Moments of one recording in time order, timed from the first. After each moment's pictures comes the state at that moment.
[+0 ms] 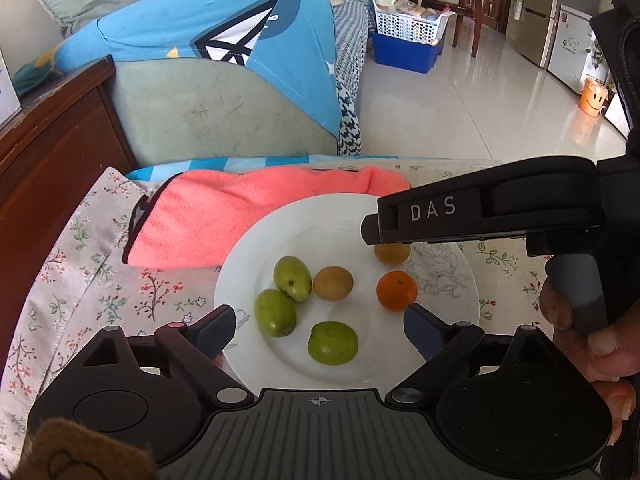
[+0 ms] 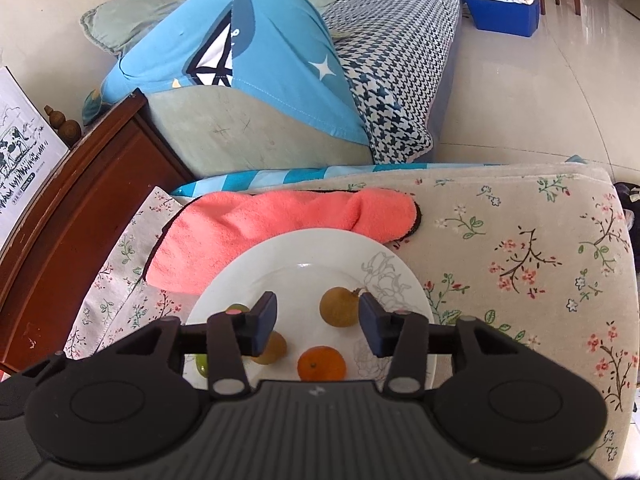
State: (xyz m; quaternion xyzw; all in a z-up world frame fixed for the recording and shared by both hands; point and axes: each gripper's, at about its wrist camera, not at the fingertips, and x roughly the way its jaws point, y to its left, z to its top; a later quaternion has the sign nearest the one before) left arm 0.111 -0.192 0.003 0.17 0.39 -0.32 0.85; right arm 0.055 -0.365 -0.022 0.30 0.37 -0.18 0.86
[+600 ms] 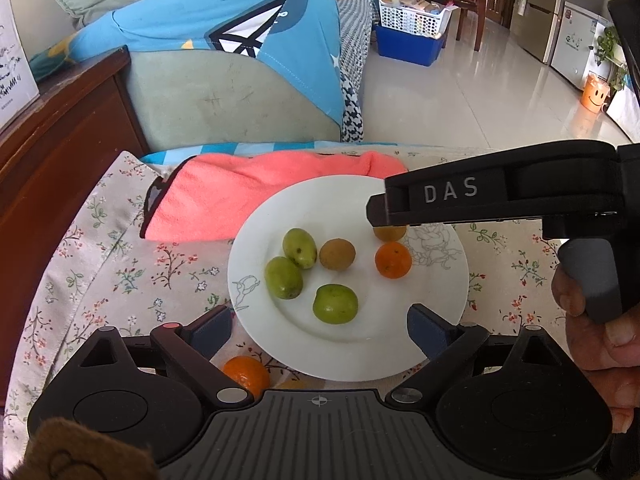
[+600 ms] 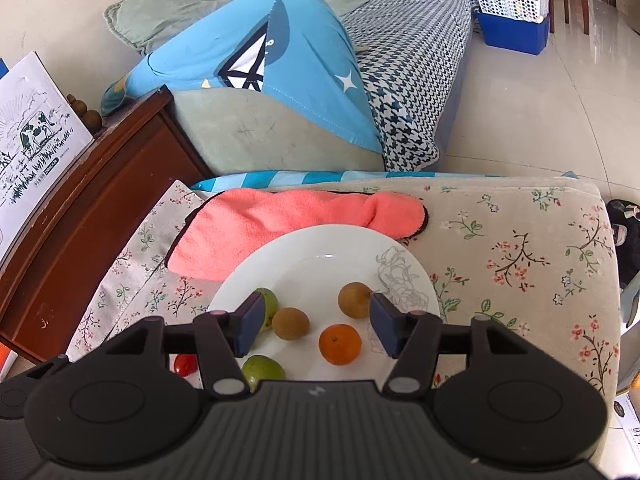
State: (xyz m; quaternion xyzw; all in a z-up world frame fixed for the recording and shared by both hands) left arm 0.095 -0.171 0.015 0.17 0.41 -0.31 0.84; right arm 0.039 -0.343 0.000 0.27 0.37 -0.18 0.87
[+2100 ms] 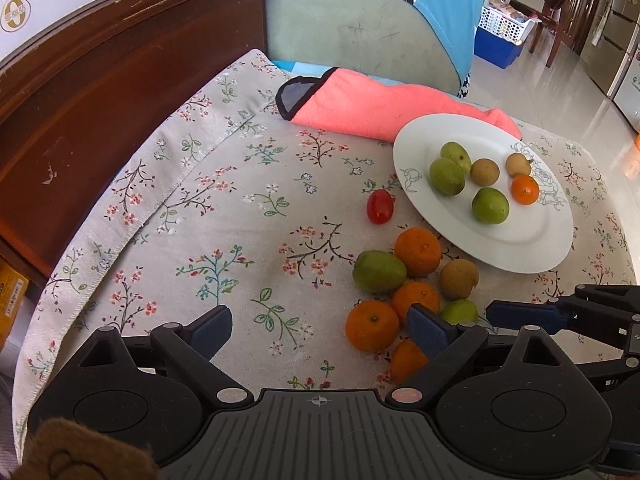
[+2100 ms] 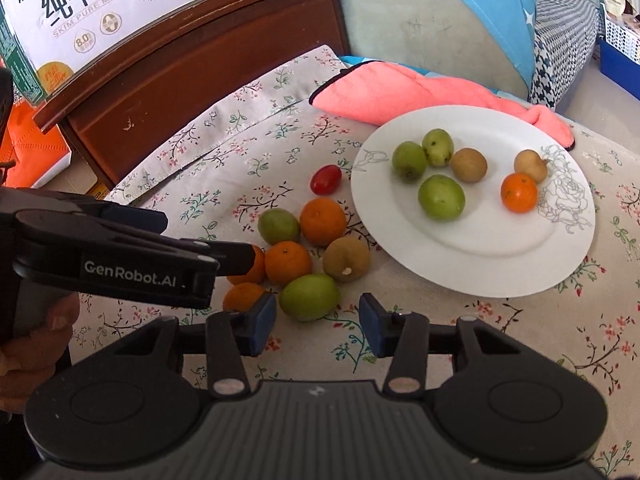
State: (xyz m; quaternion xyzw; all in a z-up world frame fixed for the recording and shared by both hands) left arm 0.108 -0.044 -0.020 0.11 0.47 -0.22 0.85; right arm 0.025 -0.202 -0.038 0.15 0.45 -0.02 0.88
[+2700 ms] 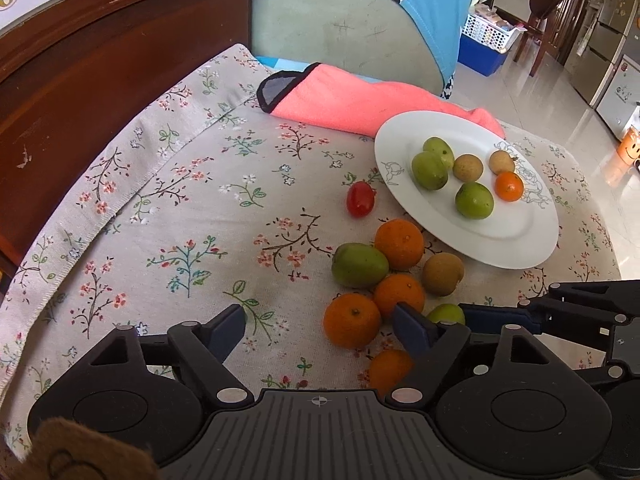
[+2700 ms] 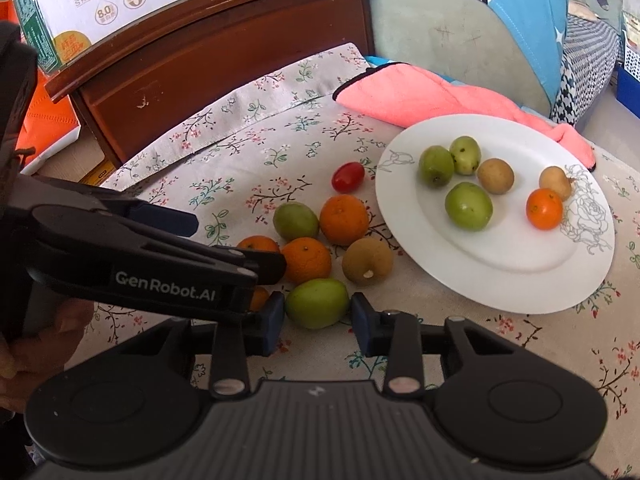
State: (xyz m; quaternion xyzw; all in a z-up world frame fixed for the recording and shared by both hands) left arm 0.104 -0.044 -0.032 0.08 0.46 -0.26 0.84; right arm 0.028 -0.190 -0.041 0.11 0.45 0.00 0.89
